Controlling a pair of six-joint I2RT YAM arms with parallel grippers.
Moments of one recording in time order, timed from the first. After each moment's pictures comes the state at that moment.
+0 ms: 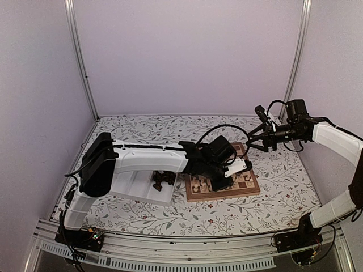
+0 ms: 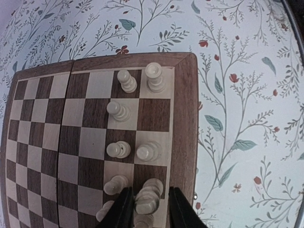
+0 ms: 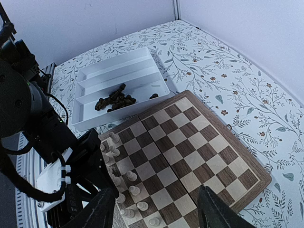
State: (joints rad) left arm -1.16 2.29 1.88 -0.47 0.03 0.30; right arm 0.17 1.38 1.03 -0.47 -0.92 -0.54
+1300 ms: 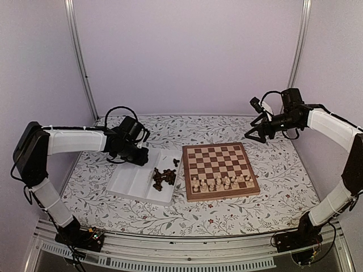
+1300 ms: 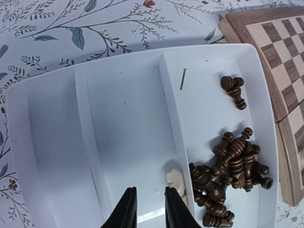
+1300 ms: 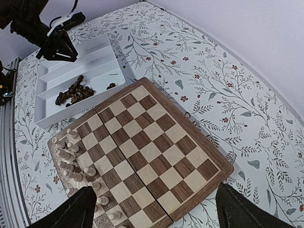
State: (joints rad) left arm -0.59 1.66 1.06 -0.41 -0.08 -0.25; right arm 0.17 1.52 1.25 -0.58 -0.72 -0.56
